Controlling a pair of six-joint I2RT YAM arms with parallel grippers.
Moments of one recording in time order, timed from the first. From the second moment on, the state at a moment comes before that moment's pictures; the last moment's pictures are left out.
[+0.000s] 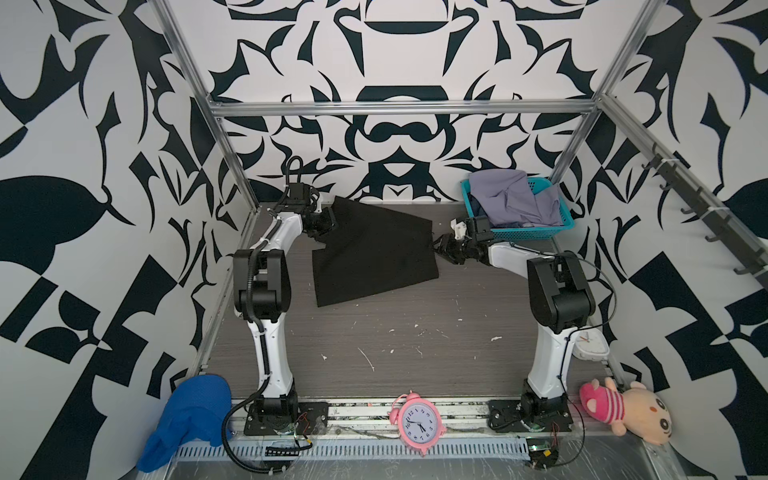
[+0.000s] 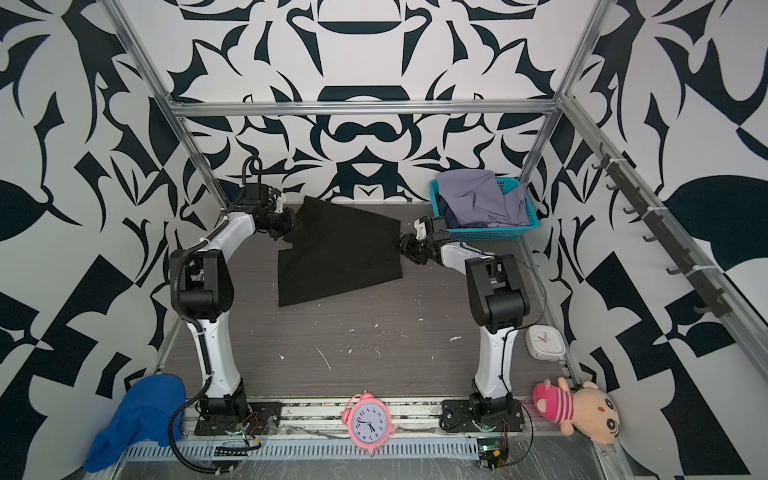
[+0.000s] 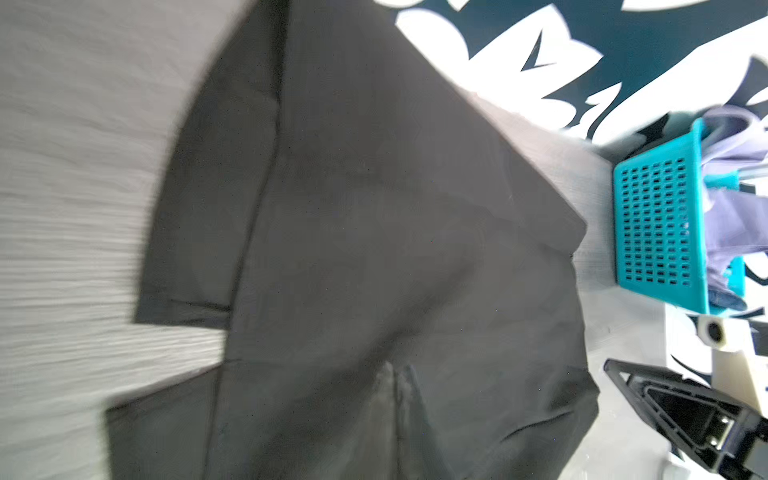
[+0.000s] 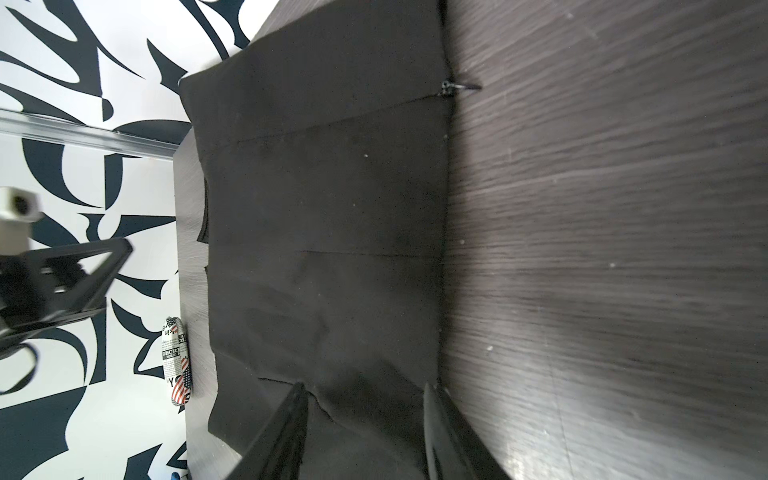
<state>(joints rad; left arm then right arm) -0.05 2.10 1.78 -0.56 0.43 -0.36 0.22 2.00 1.28 -0.07 -0.55 0.69</state>
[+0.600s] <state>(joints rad) -0.05 2.30 1.85 -0.65 0.35 -0.34 0.22 2.00 1.27 -0.02 -0.57 0.71</state>
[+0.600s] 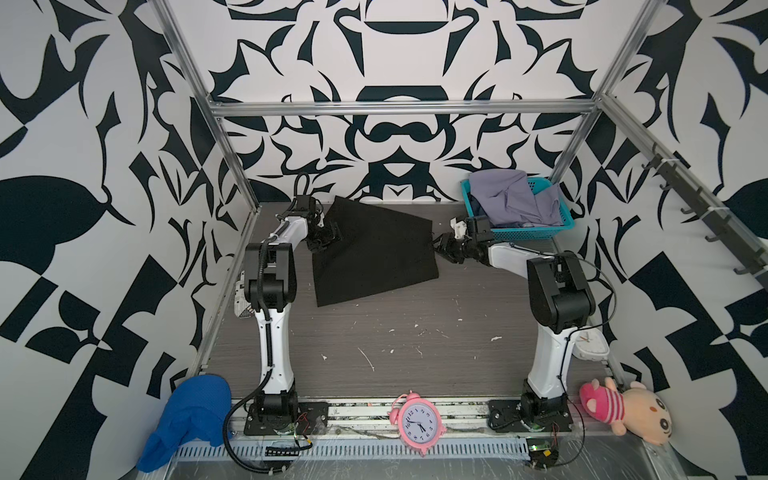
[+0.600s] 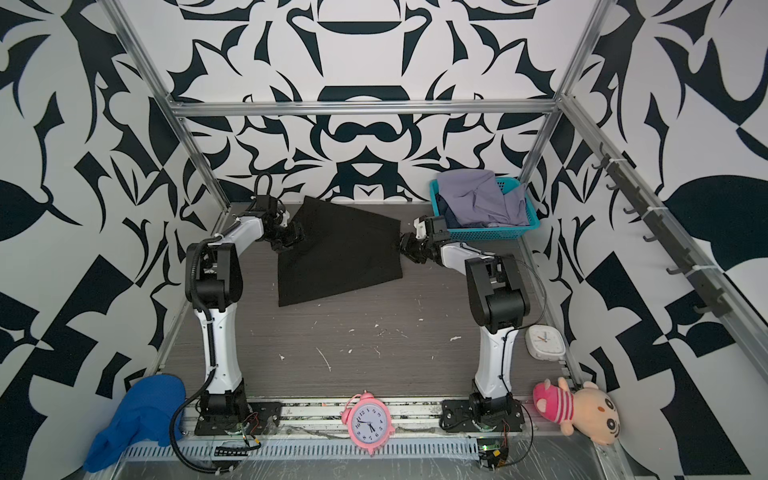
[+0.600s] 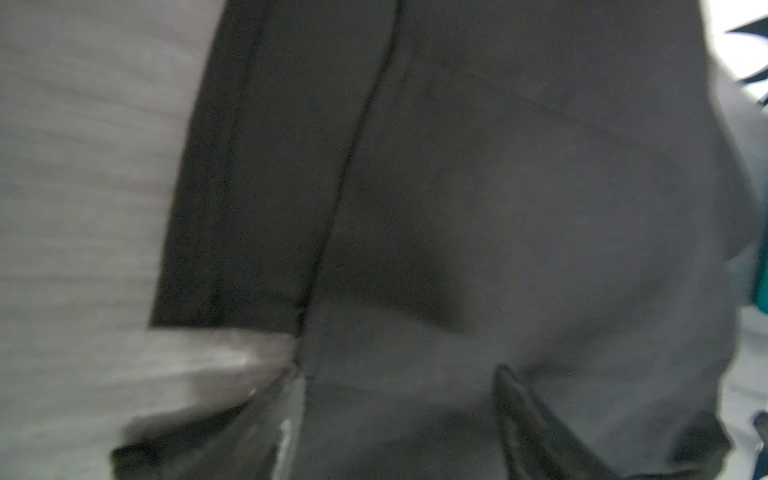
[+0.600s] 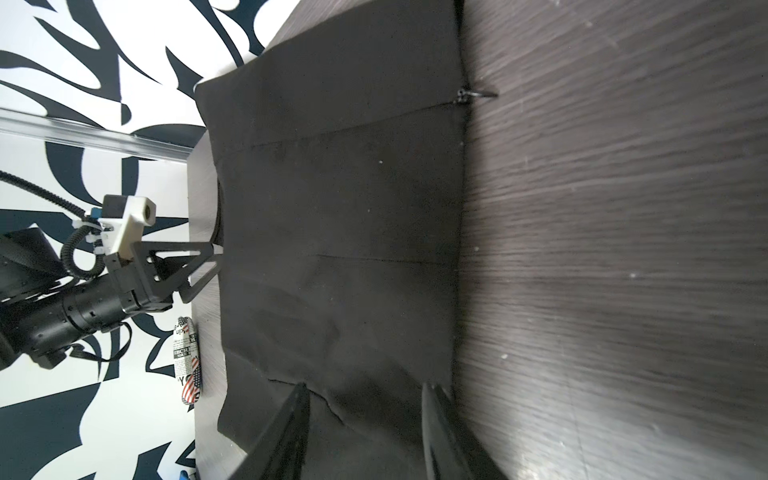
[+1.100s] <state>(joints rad) -0.05 2.33 1.89 -0.64 0.30 -0.34 0.22 2.00 1.25 0.00 -0.58 0.73</state>
